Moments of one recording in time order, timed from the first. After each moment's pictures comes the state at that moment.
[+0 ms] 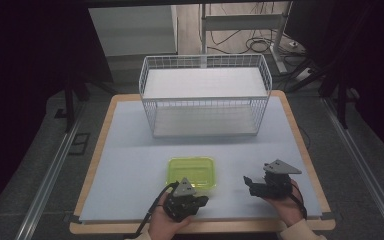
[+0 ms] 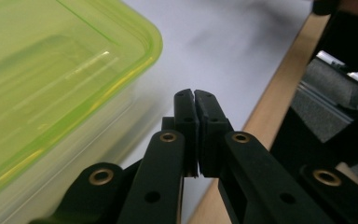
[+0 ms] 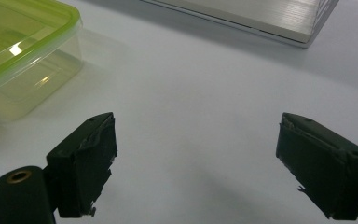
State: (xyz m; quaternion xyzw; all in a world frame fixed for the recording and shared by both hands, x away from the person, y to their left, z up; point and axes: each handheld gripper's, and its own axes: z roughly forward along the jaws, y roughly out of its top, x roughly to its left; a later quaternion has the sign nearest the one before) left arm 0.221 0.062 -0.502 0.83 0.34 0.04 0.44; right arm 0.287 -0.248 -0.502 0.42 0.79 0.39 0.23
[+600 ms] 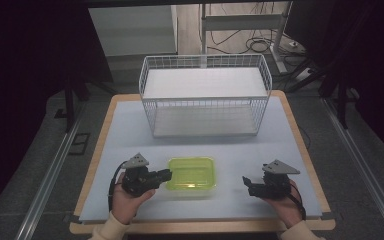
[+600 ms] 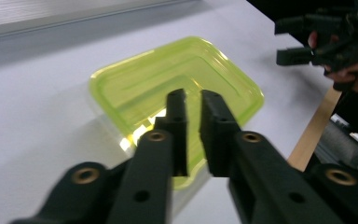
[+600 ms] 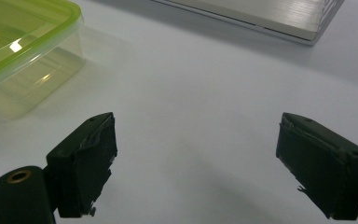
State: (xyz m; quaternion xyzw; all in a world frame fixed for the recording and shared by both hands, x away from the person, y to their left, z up) left arm 0.261 0.165 -0.477 0.76 0.44 0.05 0.49; right arm 0.288 -0.247 -0.506 0.42 0.79 0.39 0.23
